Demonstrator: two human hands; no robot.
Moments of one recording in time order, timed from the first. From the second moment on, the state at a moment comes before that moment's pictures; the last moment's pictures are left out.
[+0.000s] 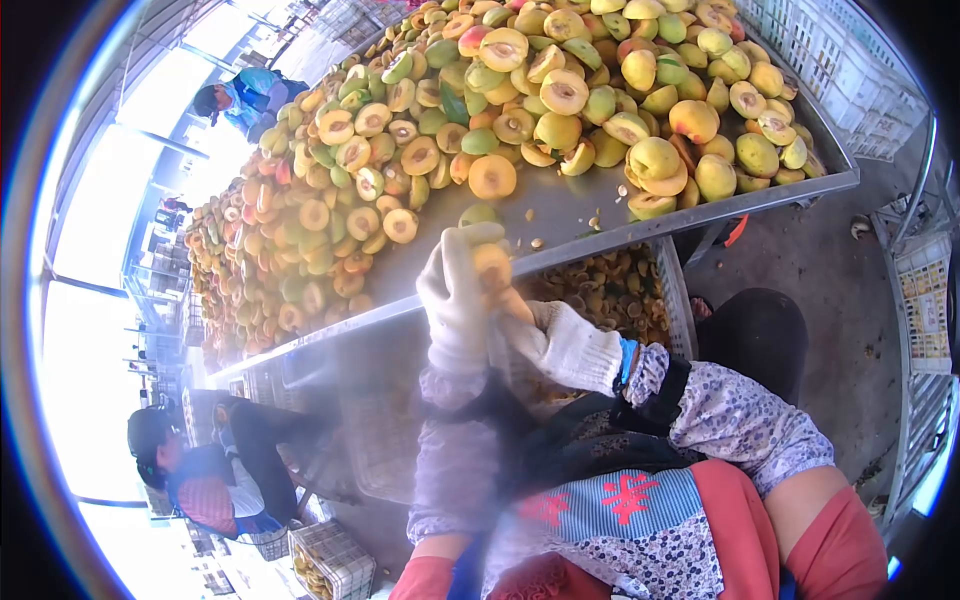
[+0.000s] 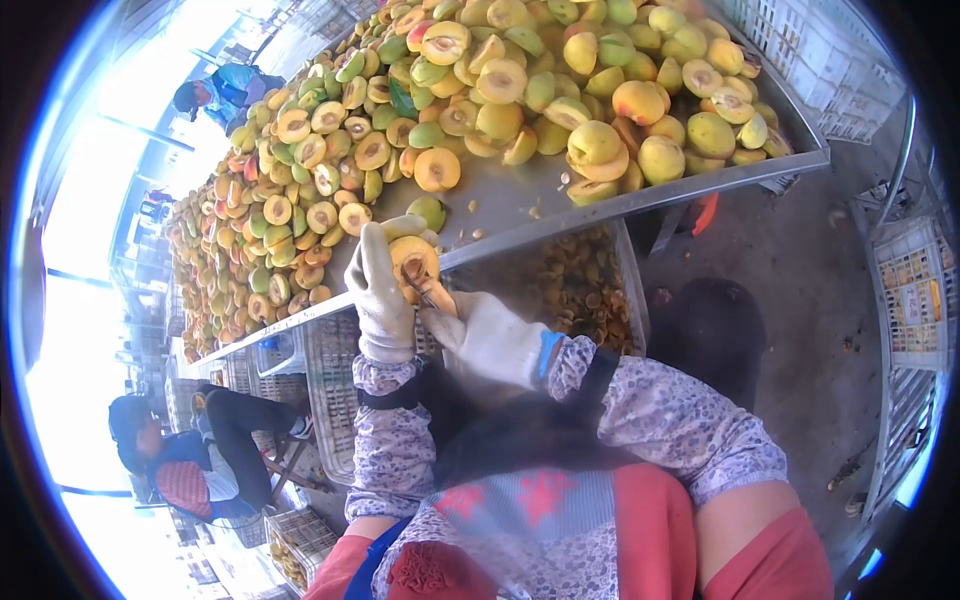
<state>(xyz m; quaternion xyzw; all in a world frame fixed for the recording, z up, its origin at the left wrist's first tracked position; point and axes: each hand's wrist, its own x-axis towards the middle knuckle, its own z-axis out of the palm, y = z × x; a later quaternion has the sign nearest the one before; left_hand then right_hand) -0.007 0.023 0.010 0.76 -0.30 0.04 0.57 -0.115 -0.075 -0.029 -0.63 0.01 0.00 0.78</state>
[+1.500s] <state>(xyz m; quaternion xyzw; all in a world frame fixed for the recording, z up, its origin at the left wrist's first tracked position) -0.015 0.061 0.023 0.49 0.06 -0.05 0.87 -0.125 -0.108 -0.037 -0.79 -0.07 0.26 0.56</state>
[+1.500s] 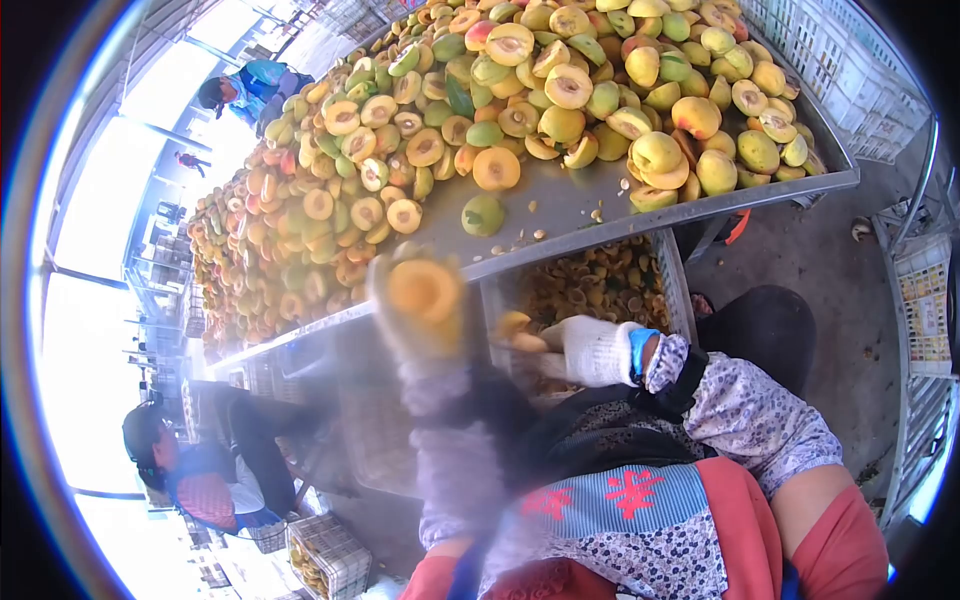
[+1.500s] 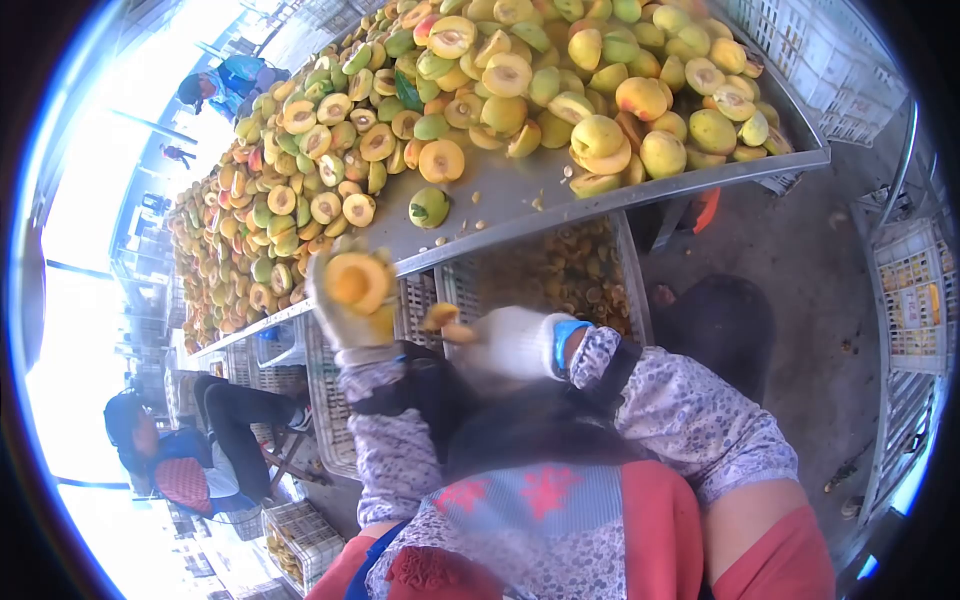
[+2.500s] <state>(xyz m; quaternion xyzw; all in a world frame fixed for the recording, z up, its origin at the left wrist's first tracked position) 0.008 0.014 0.020 0.58 -0.10 -0.28 0.75 -0.098 -0.122 -0.026 -0.87 0.05 -0.16 0.47</state>
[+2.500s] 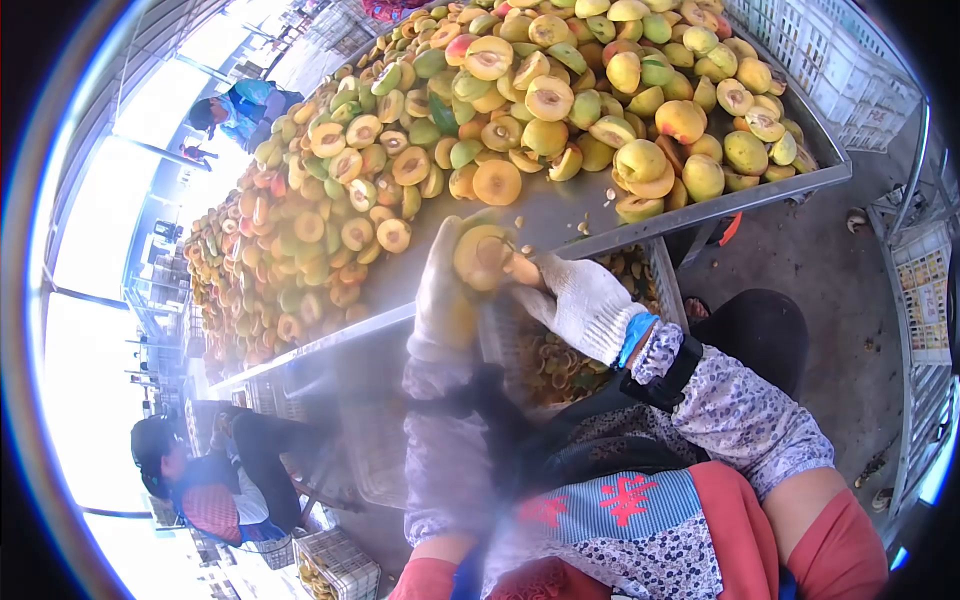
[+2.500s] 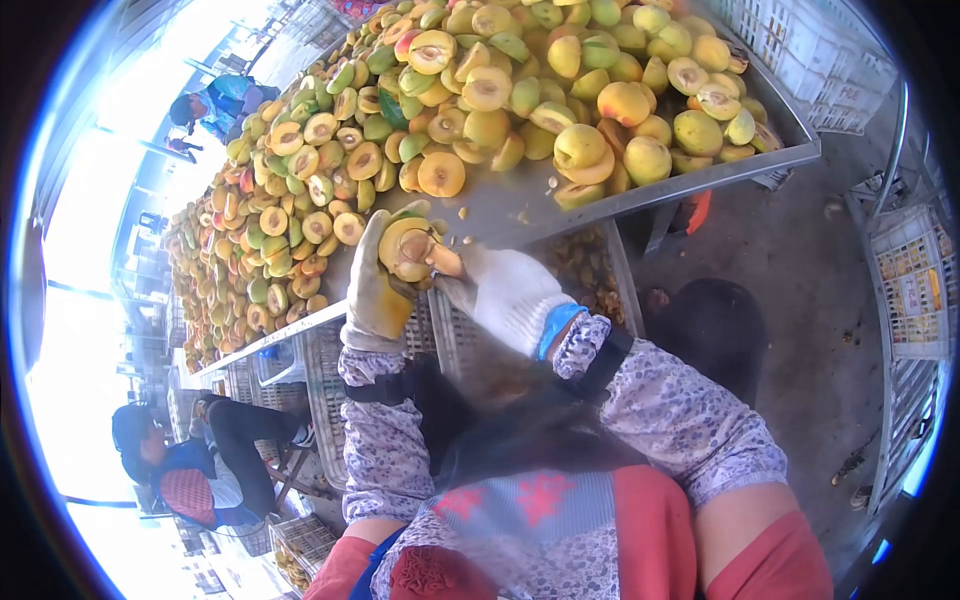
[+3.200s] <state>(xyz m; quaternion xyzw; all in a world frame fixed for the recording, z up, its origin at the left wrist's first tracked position) -0.018 0.009 -0.005 0.71 -0.18 -0.05 0.68 -0.109 -0.112 -0.027 -0.89 0.08 -0.05 0.46</state>
